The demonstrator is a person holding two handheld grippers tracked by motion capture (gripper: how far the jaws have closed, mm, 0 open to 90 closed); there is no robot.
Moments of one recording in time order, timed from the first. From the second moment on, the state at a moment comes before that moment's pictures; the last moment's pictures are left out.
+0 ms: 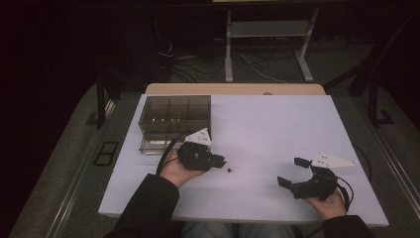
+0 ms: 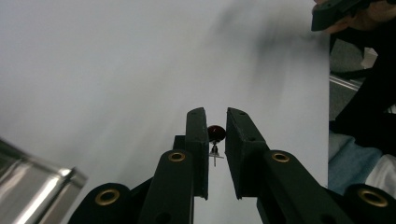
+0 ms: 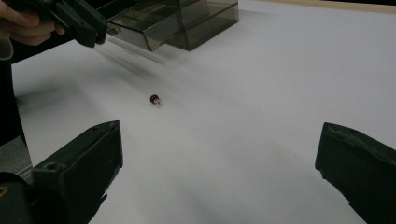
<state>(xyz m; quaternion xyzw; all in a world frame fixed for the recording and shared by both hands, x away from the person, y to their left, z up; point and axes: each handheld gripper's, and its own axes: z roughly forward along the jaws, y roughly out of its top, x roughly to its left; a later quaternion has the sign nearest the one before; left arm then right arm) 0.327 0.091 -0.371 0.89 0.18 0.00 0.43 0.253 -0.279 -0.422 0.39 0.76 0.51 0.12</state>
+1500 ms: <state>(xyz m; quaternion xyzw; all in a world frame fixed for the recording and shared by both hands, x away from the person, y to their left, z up) 0.362 0.199 -0.360 0.85 0.31 0.09 0.41 0.256 -0.281 -0.422 0.39 0.76 0.51 0.12</state>
